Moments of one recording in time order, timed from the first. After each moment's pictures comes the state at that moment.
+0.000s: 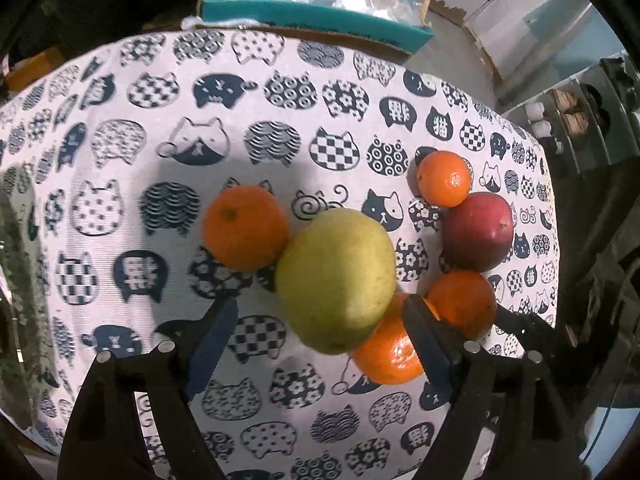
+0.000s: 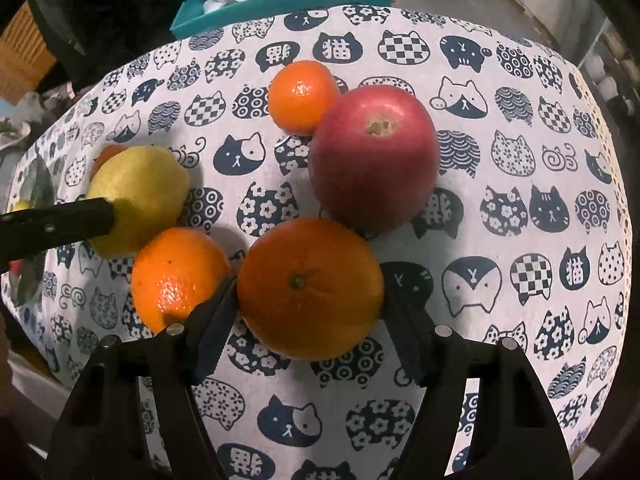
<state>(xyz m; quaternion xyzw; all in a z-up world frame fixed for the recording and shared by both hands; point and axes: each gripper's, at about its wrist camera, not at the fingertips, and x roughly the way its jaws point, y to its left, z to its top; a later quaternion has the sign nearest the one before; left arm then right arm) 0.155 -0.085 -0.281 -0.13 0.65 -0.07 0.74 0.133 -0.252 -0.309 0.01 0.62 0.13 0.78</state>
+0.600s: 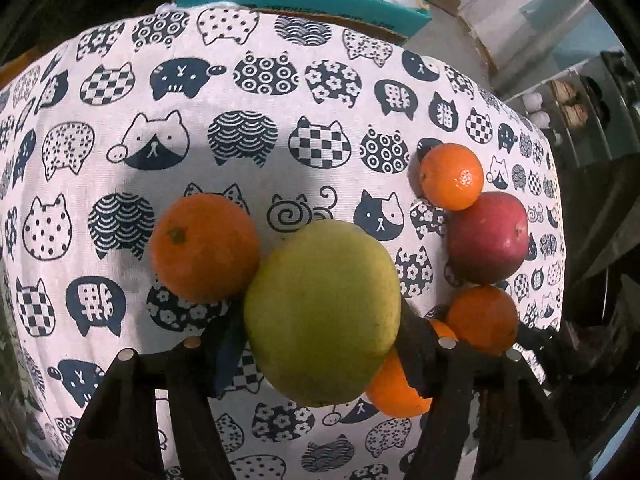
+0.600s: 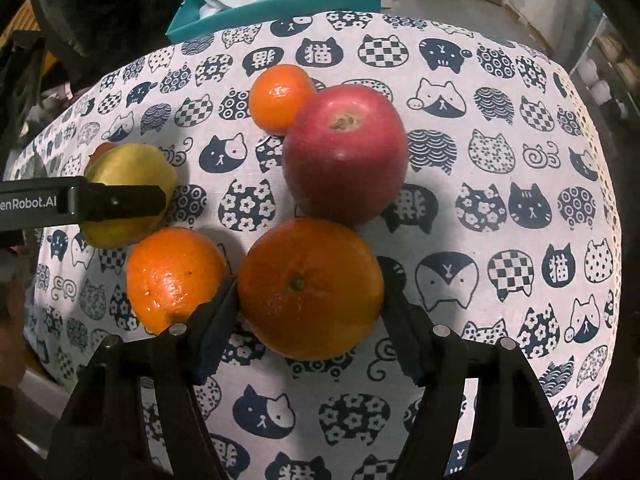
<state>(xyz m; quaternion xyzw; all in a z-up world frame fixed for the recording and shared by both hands) 0.170 -0.097 -0.307 -0.12 0.66 -0.09 0.74 0.123 -0.277 -0.303 -0.01 0.61 0.12 0.79</state>
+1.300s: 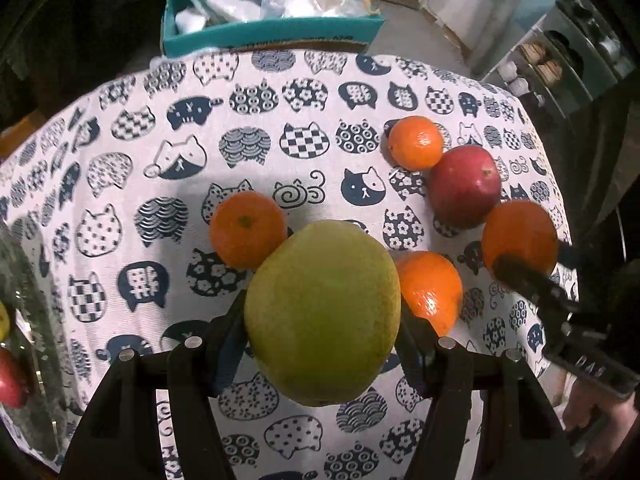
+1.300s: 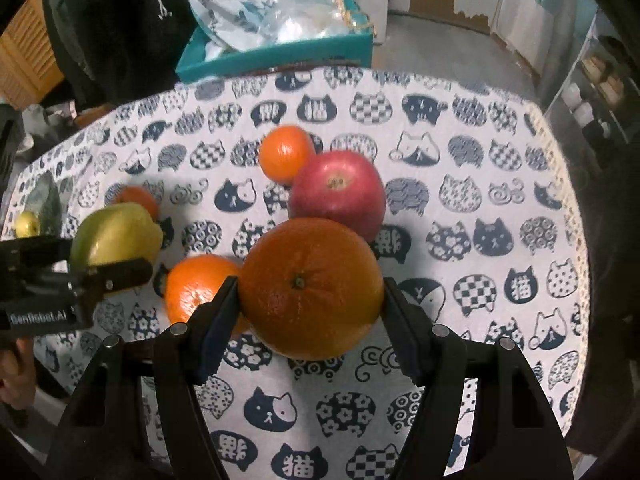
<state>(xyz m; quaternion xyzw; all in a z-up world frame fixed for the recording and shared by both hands) 0.128 -0.099 -0.268 -0.03 0.62 -0.12 0.78 0.110 -0.277 -0.244 -0.01 0.55 0.11 0.83</state>
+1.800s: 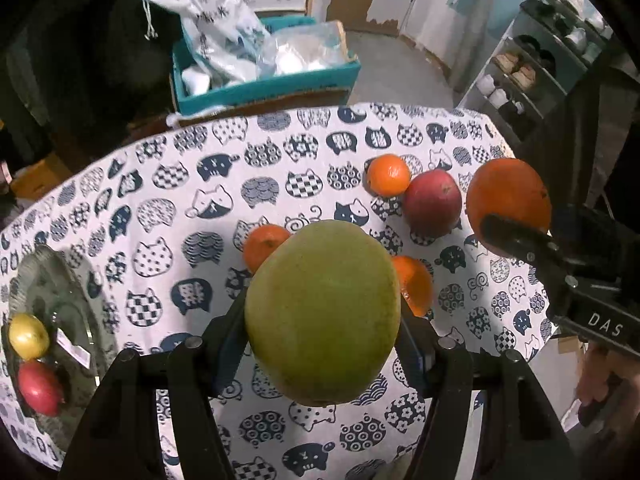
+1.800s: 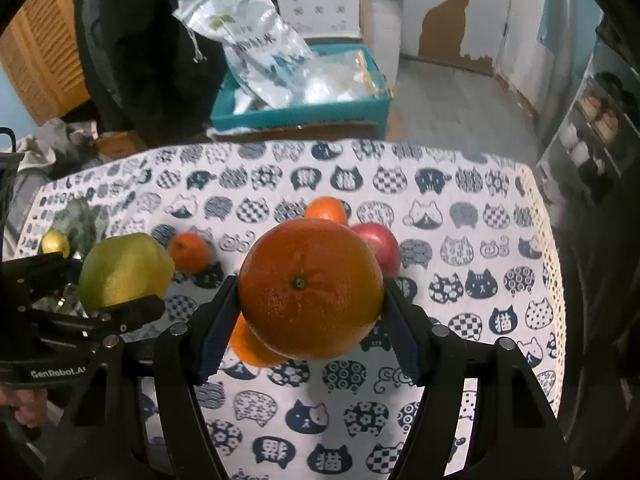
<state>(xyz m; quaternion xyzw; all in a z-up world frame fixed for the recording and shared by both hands) 0.099 -0.088 -0.207 0.00 0.56 -0.13 0.82 0.101 -0.247 -0.182 -0.02 0.49 0.13 0.86</state>
